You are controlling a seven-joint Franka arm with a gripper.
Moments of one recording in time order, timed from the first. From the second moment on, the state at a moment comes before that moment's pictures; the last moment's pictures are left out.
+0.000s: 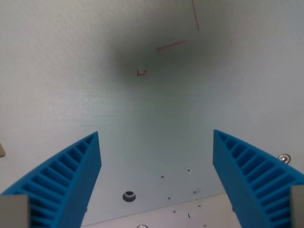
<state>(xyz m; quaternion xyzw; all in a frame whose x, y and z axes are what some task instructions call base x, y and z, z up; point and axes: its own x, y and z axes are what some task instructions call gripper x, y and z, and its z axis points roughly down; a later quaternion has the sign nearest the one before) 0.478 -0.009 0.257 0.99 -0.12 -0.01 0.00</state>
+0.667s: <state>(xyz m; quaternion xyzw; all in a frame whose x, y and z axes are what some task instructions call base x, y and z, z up) 0.453 -0.002 0.250 0.99 -0.11 -0.03 0.01</state>
